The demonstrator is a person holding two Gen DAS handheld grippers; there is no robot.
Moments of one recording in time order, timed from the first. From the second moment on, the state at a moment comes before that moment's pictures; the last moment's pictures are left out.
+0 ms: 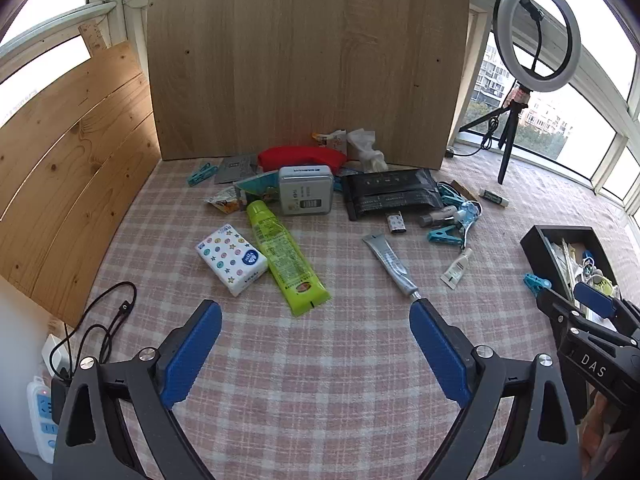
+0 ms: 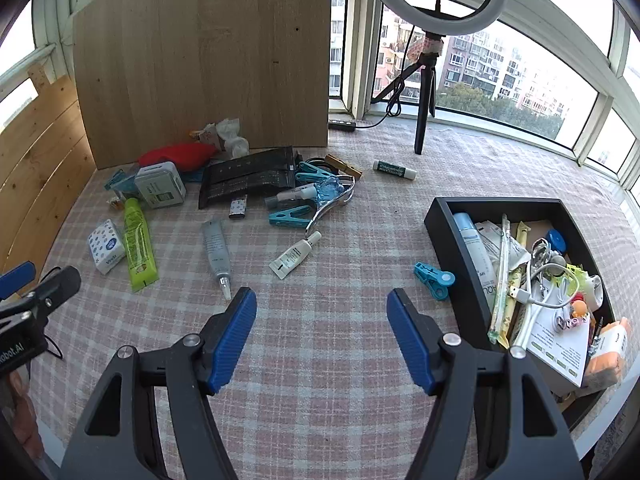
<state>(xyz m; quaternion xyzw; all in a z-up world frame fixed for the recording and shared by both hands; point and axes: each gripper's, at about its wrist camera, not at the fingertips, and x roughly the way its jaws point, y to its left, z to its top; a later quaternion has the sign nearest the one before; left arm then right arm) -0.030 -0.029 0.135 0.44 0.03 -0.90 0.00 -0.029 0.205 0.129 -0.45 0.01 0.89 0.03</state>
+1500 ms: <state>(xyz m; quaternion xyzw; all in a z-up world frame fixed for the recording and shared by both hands) -0.165 0.074 0.018 0.63 0.01 -0.78 -0.04 -0.187 0.221 0.025 -0.64 0.12 0.76 0.03</state>
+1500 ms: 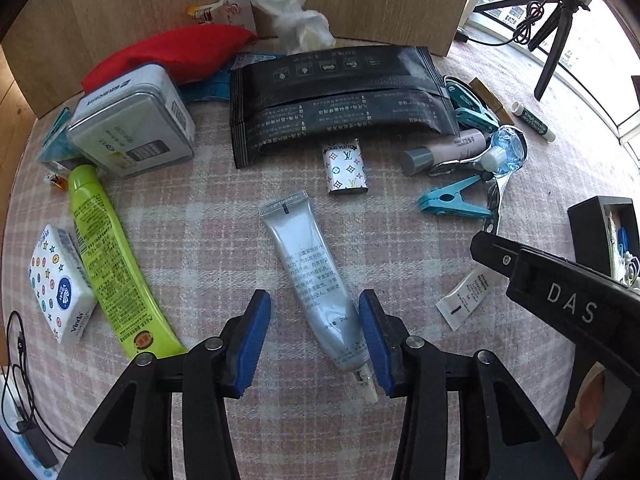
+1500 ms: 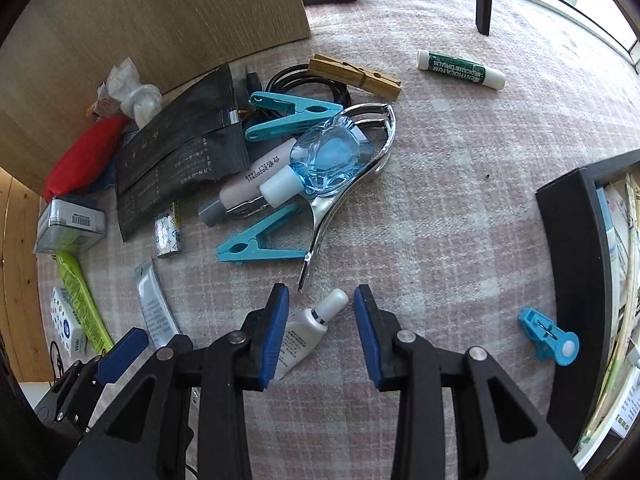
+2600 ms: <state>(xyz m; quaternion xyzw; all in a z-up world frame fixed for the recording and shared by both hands) -0.144 0.053 0.057 0.59 0.03 -0.80 -0.09 -0.121 0.194 0.102 -0.59 0.13 0.79 0.05</state>
